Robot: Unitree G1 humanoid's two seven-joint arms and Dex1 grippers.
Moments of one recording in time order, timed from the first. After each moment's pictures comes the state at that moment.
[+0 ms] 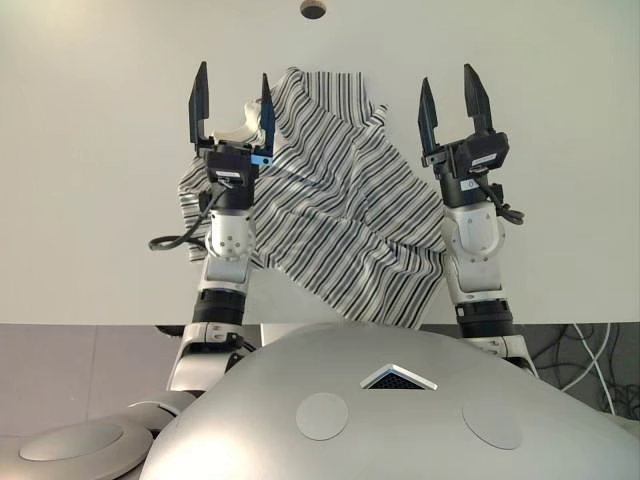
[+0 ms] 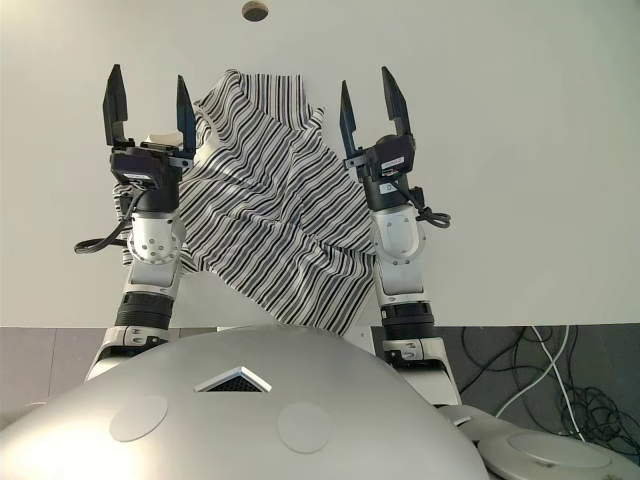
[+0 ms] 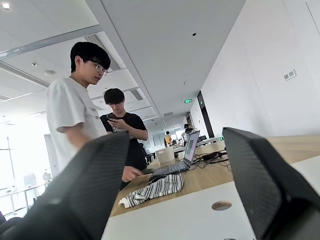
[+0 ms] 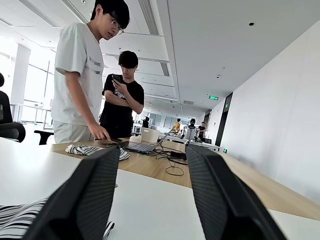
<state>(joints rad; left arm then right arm) 0.06 0.07 -0.03 0.24 0.26 -0.92 0.12 0.11 -0.06 0.12 0.07 -0.08 -0.62 0.12</state>
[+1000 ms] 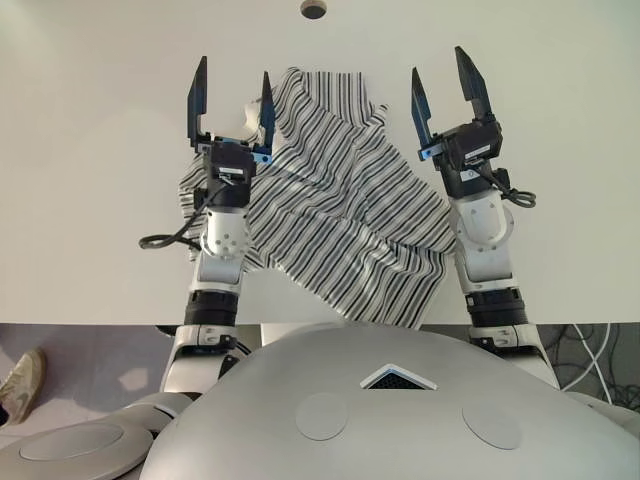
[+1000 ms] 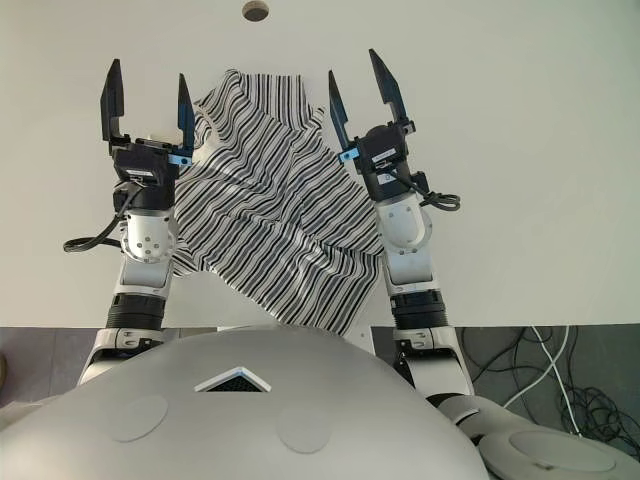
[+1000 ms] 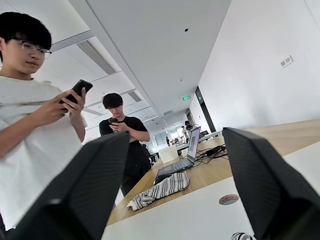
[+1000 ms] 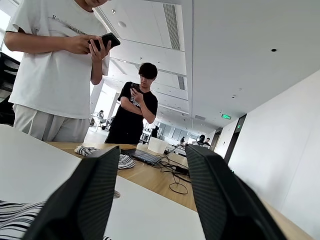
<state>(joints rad) 0.07 0.11 -0.04 0.18 0.33 -0.84 0.13 0.04 -0.15 0.14 0.06 -0.13 -0.63 0.15</state>
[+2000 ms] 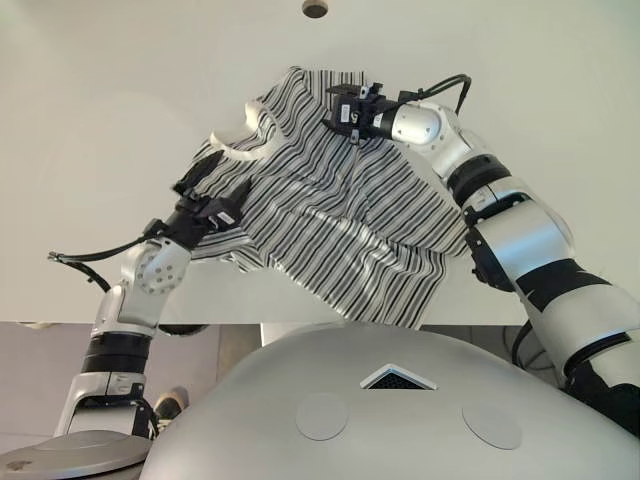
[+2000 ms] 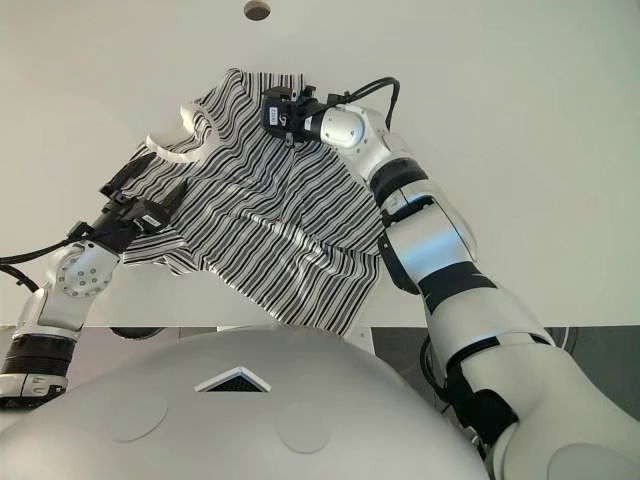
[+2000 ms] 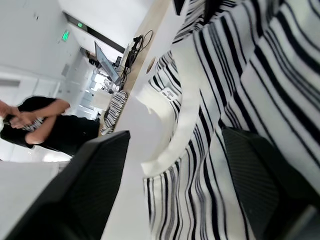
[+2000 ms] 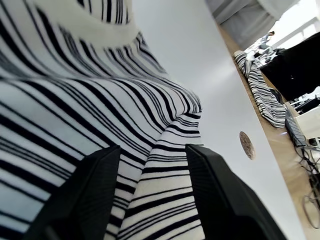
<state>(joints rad) 0.28 0.60 -0.05 0.11 0.55 -0.53 -0.14 -0.81 -0.12 0.46 1.21 -0.44 -0.51 0.45</state>
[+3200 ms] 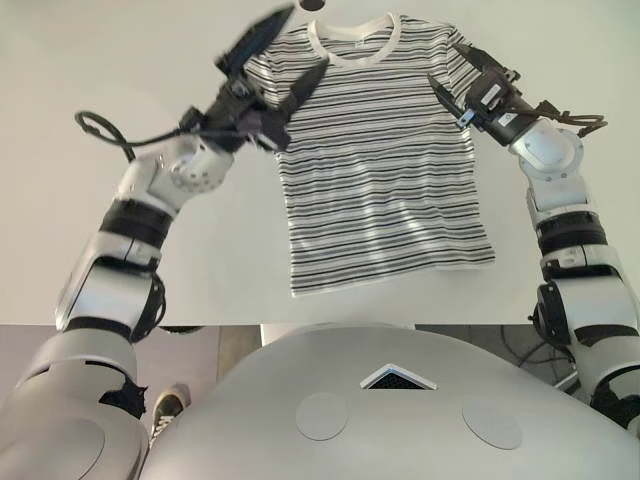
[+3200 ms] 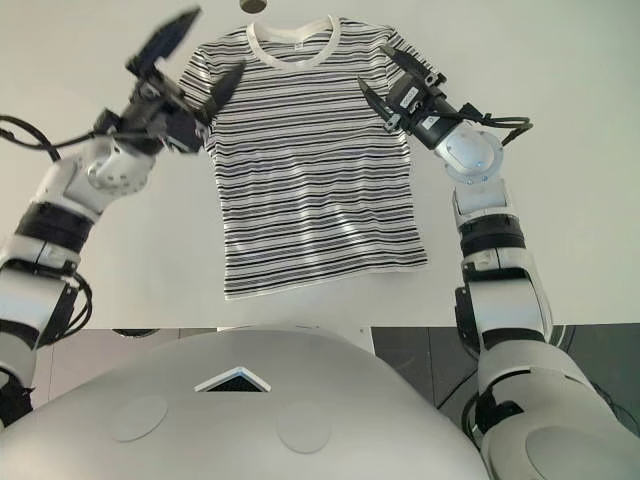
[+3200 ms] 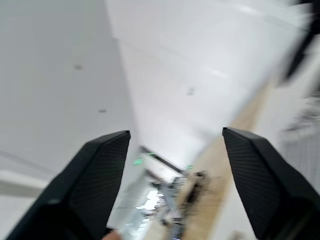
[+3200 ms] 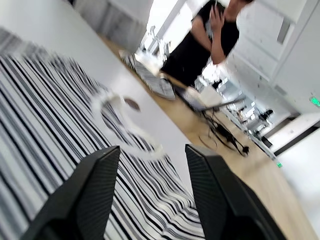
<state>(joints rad) -0.30 0.63 -0.48 0.36 0.49 -0.97 0.21 -0.26 -0.52 0.15 0.43 0.02 -0.56 0.55</state>
